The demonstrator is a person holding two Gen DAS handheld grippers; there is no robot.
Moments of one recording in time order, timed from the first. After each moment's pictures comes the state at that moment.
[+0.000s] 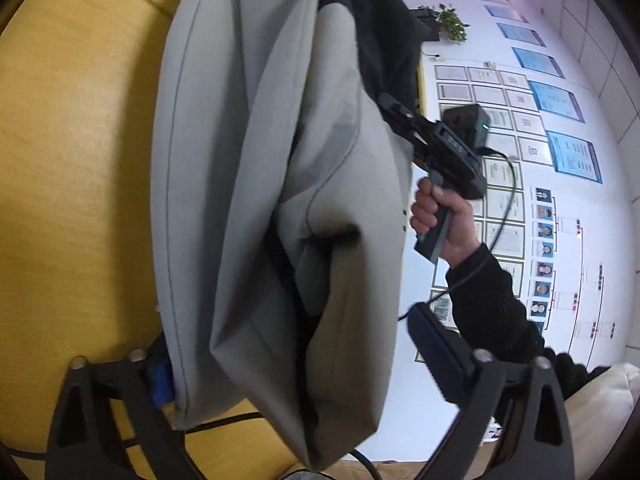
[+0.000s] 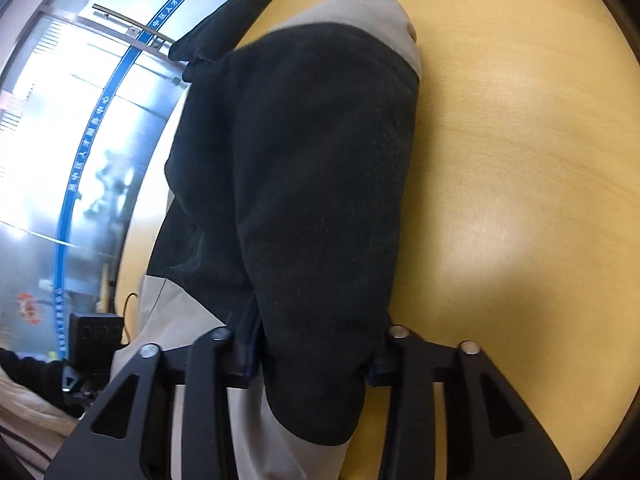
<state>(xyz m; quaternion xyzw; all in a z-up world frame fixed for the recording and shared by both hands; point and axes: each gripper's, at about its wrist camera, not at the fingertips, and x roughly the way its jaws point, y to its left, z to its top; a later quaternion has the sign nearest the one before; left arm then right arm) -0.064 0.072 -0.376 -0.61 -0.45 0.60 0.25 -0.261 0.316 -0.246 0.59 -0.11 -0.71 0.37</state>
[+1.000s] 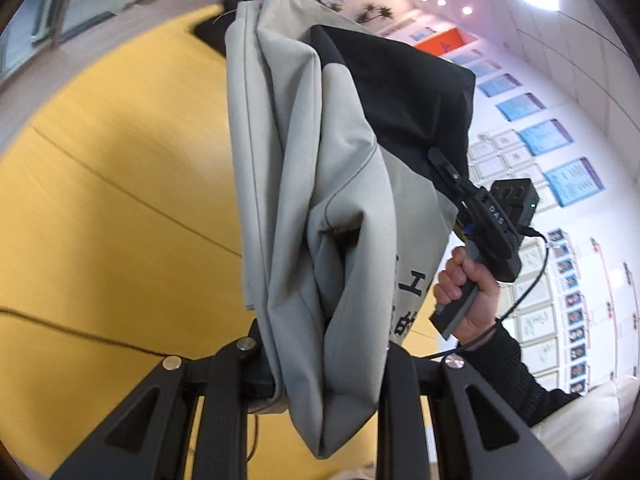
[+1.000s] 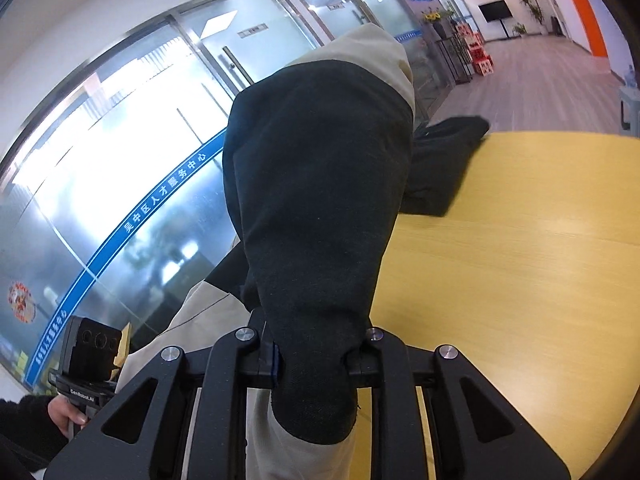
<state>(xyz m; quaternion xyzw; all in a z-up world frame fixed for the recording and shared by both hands) 0.011 -0.296 -0.168 -0.48 -0.37 0.79 0.13 -0.144 -0.034 -0.055 0.36 -0.14 -0.80 0.45</state>
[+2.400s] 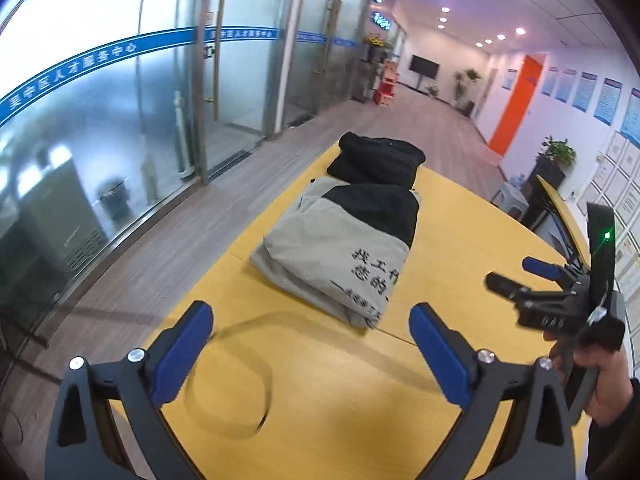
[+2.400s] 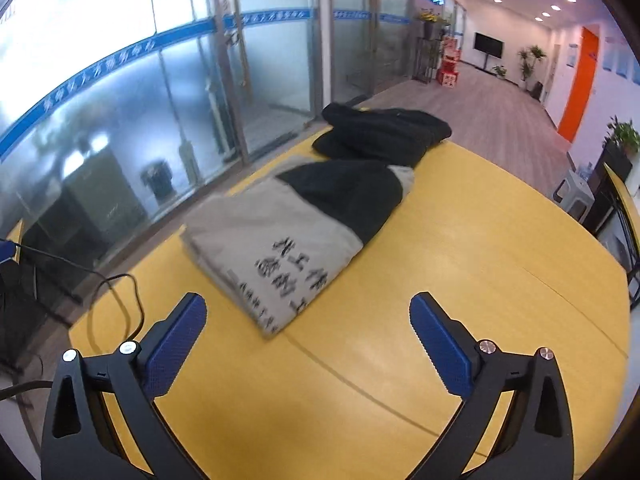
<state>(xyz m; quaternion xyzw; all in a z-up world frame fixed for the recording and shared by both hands) 0.161 -0.283 0.003 -0.38 -0.17 0.88 -0.21 -0.029 -0.105 -0.009 0.40 0.16 -0.84 0.33</state>
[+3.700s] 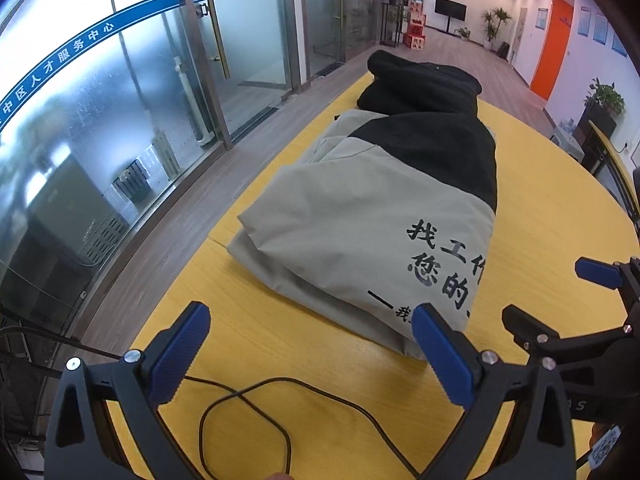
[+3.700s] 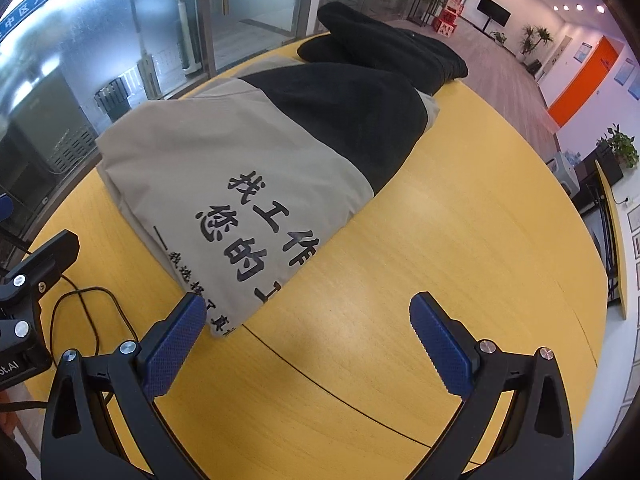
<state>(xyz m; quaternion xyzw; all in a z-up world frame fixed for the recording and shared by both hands) -0.020 -0.314 -0.147 -0.48 -0.11 0.84 -0.24 -0.114 -0.190 -0.148 0.50 0.25 -0.79 0.25</state>
